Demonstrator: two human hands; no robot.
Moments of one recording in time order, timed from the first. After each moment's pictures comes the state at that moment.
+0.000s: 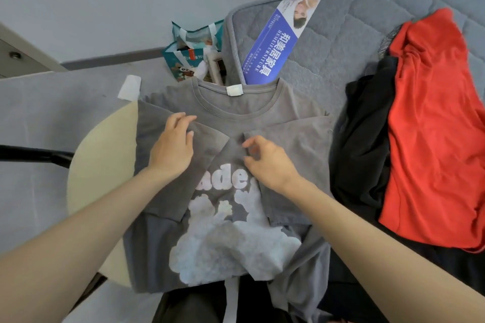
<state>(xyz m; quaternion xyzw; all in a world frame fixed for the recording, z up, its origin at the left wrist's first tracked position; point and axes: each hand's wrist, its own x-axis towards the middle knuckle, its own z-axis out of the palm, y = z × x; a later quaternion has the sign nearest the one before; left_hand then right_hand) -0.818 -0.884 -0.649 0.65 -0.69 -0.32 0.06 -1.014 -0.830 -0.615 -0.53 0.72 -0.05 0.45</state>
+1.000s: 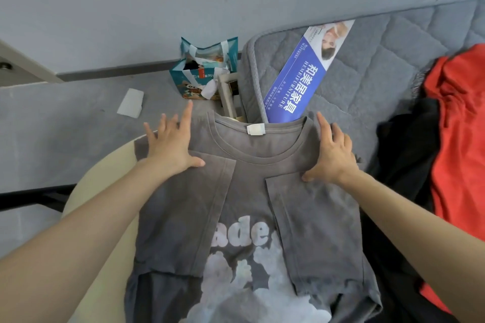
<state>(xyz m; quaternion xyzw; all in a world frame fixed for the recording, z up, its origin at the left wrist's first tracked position) -0.797 -0.997 -0.670 0.63 -0.69 -0.29 -0.18 -1.082 -0.932 -0.640 -0.48 0.81 0.11 0.33</state>
